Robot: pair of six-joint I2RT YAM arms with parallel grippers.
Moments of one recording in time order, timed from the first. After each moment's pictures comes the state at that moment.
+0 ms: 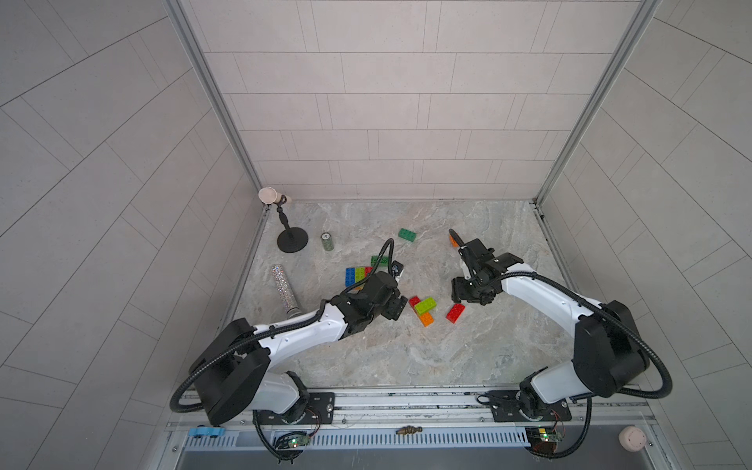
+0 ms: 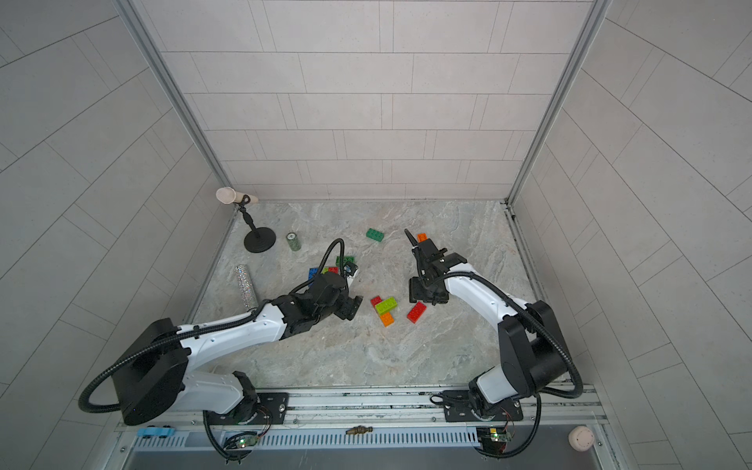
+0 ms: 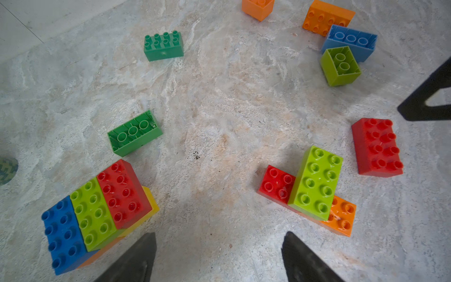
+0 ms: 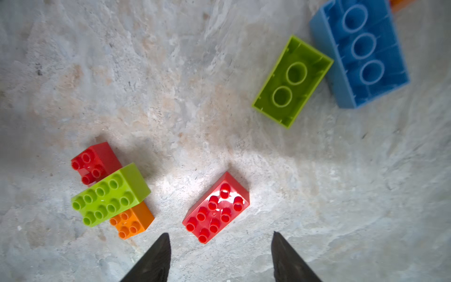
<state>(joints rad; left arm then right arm) -0.84 1.38 0.73 -0.11 -0.24 -0.12 0.39 1.54 1.06 -0.85 -0.04 0.41</state>
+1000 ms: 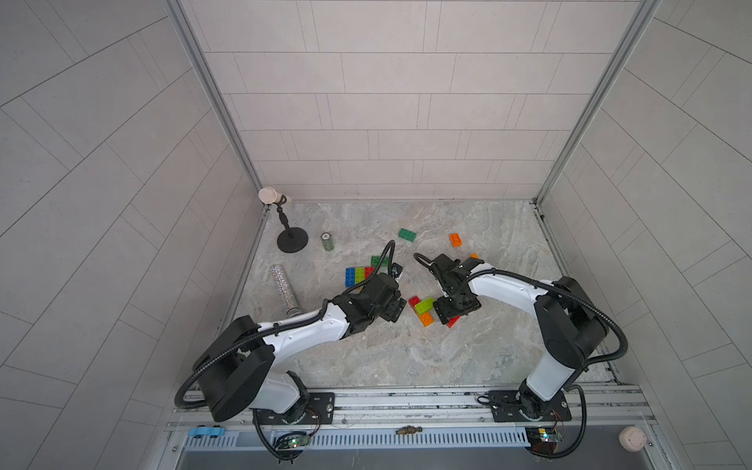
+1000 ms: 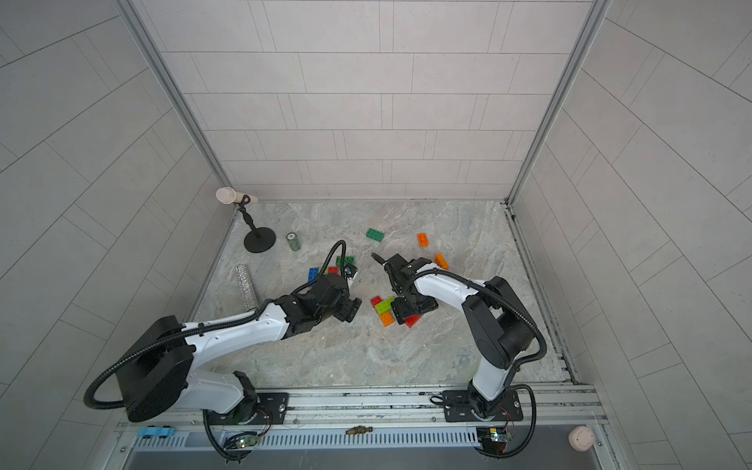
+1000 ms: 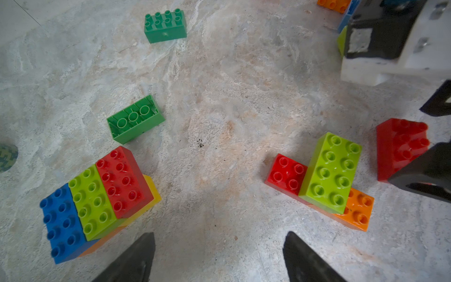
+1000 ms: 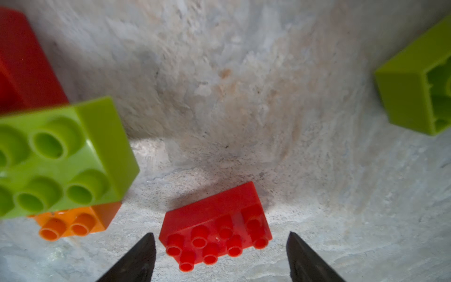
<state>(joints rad) -0.84 1.40 0.73 -0.14 -0.26 -0.13 0.57 1.71 1.09 -0.93 0.06 0.24</state>
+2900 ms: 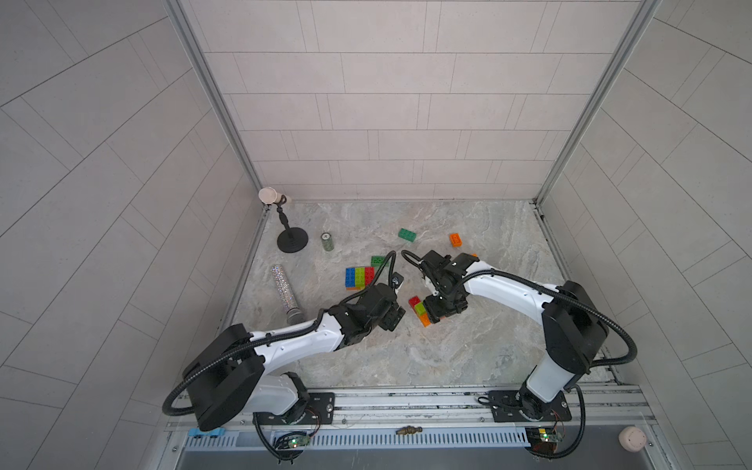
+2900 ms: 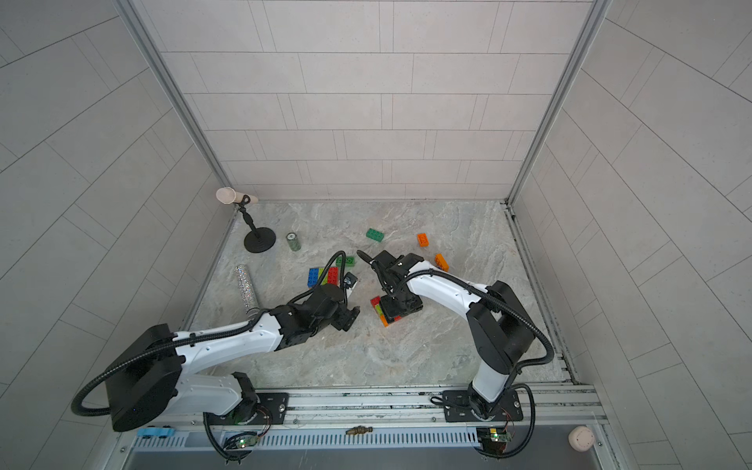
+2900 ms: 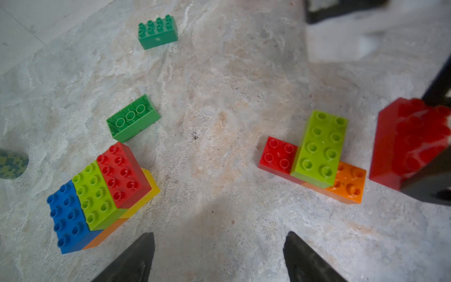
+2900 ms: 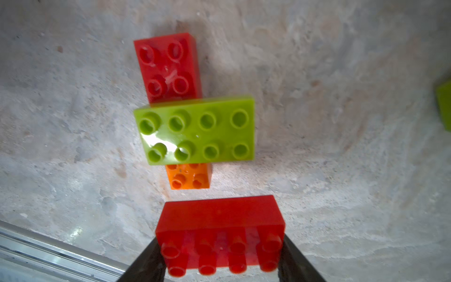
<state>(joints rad) -0.91 1.33 0.61 -0.05 -0.31 -0.05 0.69 1.71 1.23 -1.02 -0.07 0.32</state>
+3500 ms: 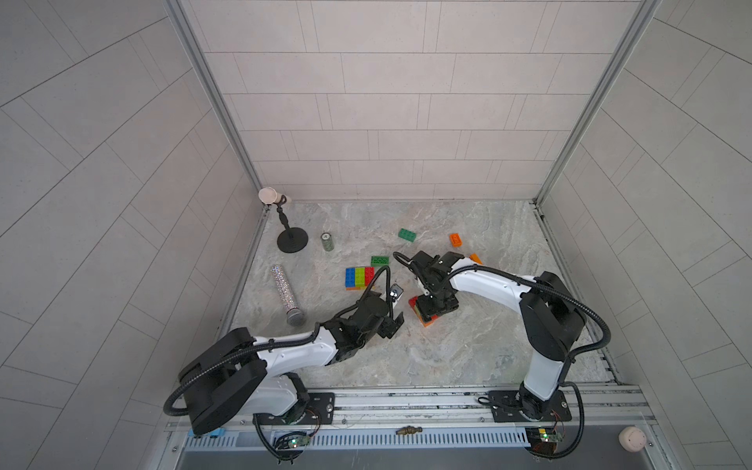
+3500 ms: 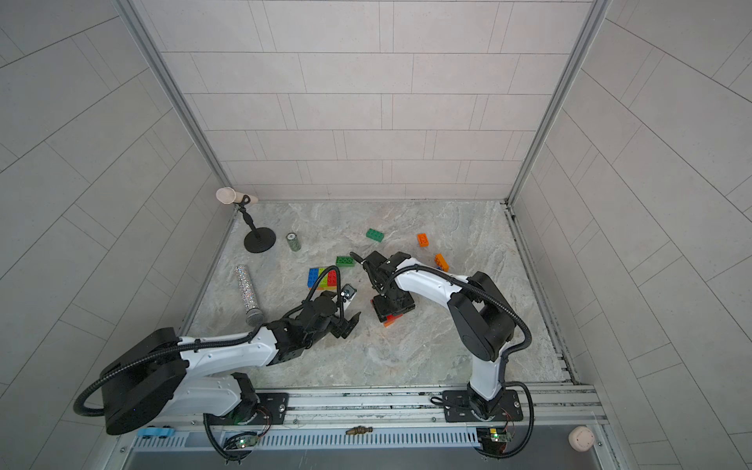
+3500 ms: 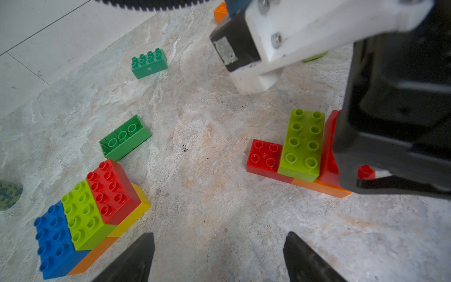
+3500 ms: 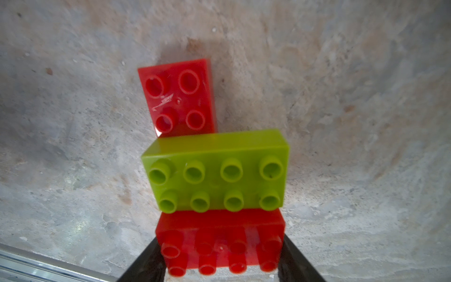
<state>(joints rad) -0.92 1.30 0.46 0.23 -0.30 0.04 0.70 1.82 1.29 -1.03 -0.06 0.34</state>
